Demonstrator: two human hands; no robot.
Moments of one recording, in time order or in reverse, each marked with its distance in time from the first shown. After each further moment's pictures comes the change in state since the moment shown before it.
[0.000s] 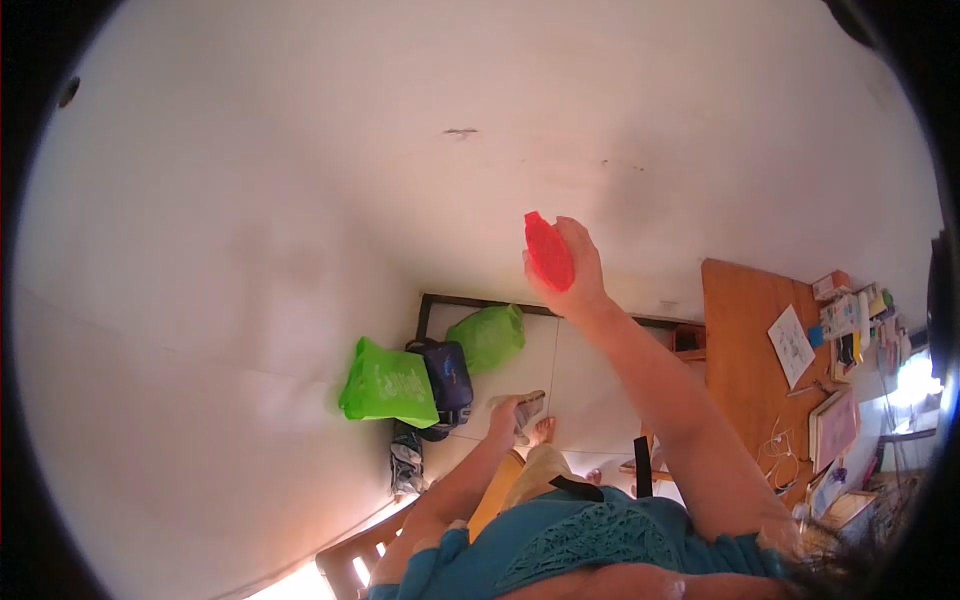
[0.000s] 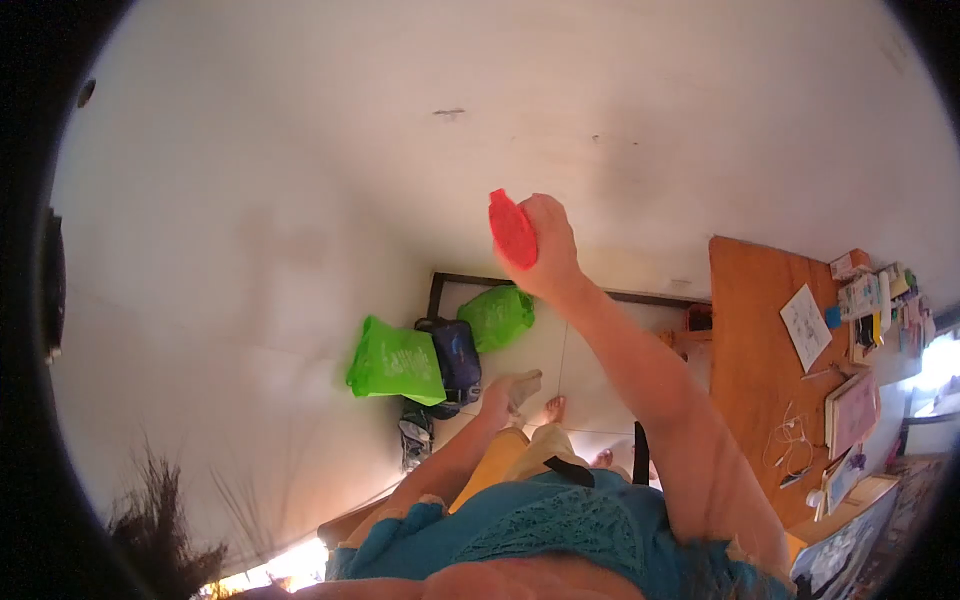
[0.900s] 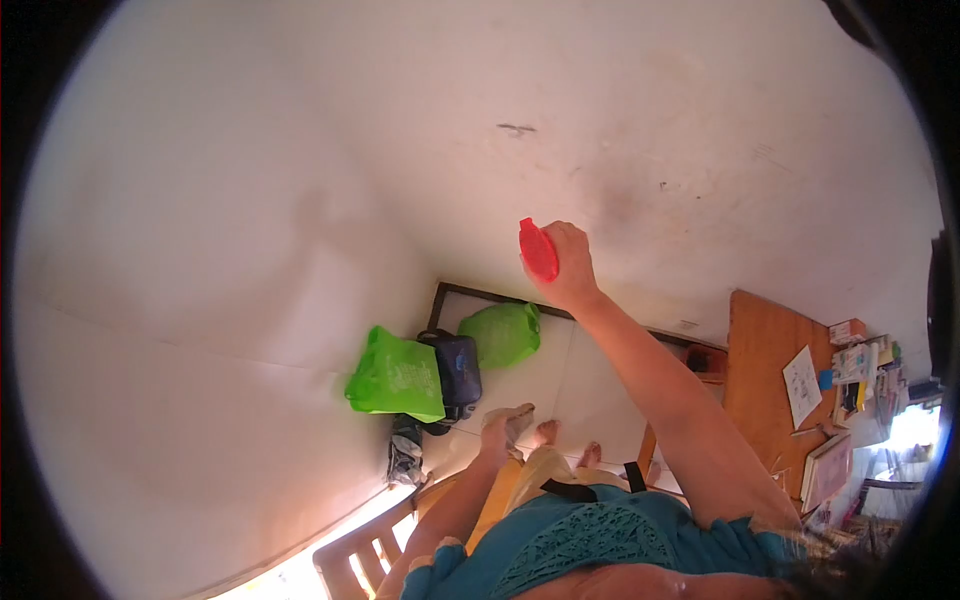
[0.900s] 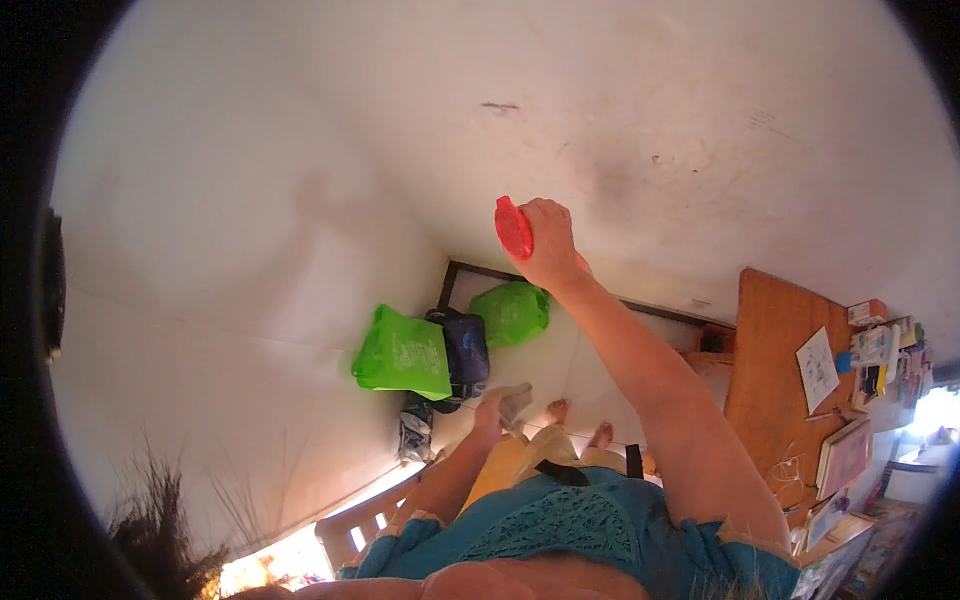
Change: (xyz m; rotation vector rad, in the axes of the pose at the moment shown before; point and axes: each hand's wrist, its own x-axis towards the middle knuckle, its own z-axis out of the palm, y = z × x) left_hand 0.029 -0.030 -0.060 -0.194 0.198 0.006; right_hand 0.014 0.054 0.098 0.005 -0.149 -0.067
